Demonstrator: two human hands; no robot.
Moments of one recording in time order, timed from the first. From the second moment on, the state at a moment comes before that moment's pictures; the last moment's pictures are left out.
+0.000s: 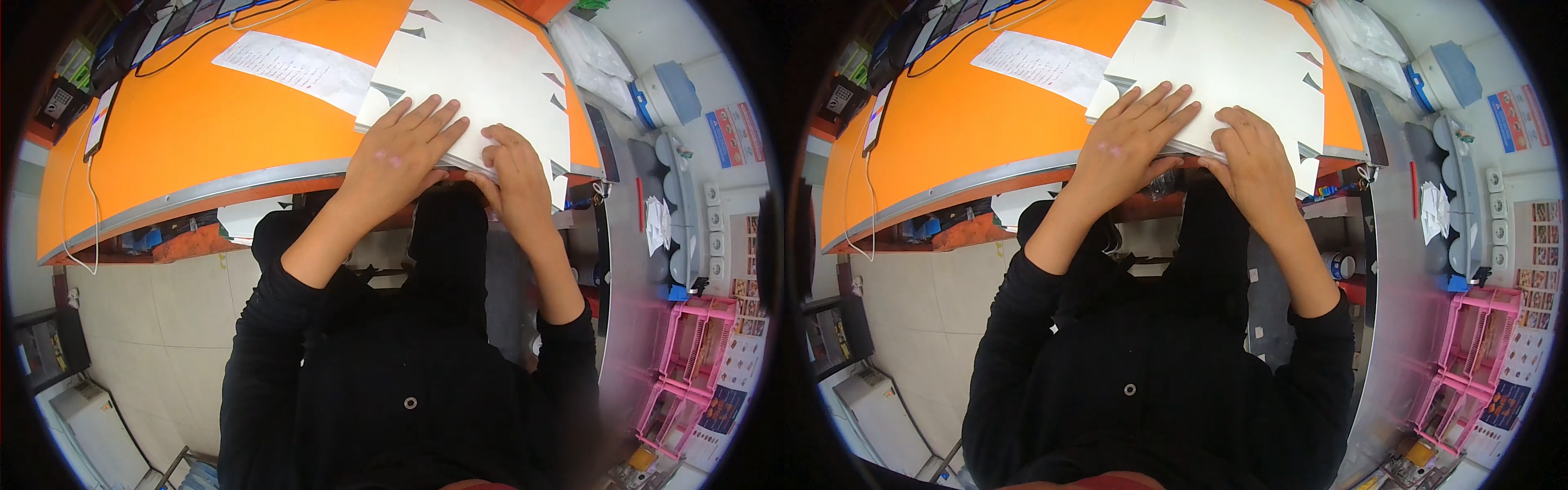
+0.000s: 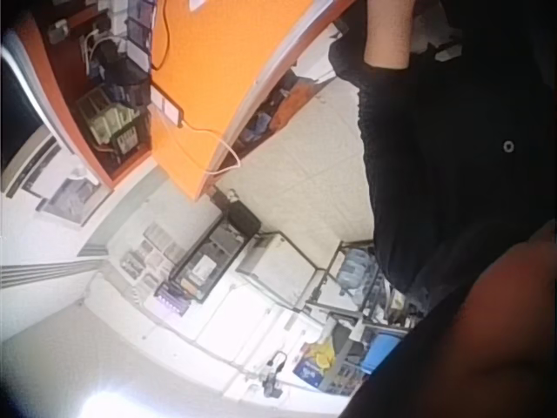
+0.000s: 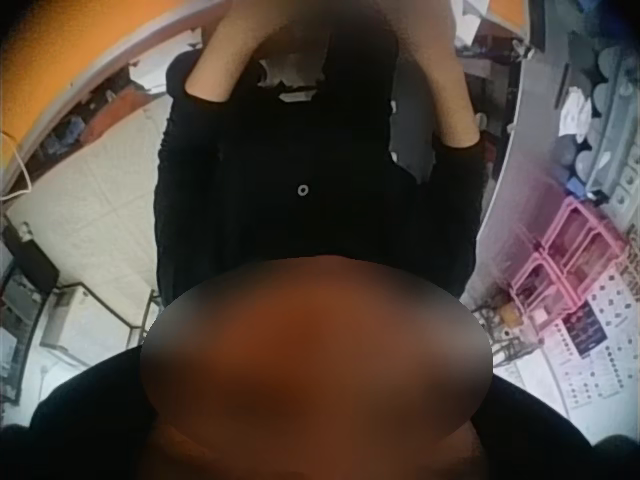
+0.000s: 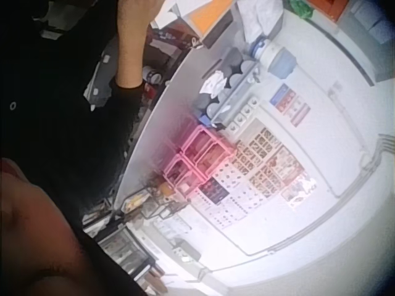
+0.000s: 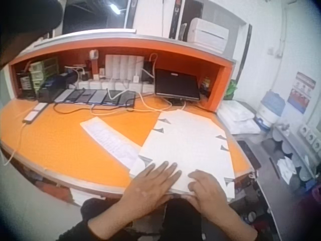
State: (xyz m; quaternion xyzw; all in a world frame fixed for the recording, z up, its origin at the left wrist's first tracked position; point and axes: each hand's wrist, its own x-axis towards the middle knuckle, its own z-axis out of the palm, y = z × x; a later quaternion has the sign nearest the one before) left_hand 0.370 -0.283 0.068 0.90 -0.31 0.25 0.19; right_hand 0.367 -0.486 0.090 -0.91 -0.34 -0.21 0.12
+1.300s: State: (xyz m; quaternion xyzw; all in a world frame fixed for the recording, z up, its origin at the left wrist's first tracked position) left_hand 0.353 -0.291 0.056 0.87 -0.31 0.31 0.24; right_hand 0.382 -0.481 0.122 -0.90 -0.39 -0.17 0.08
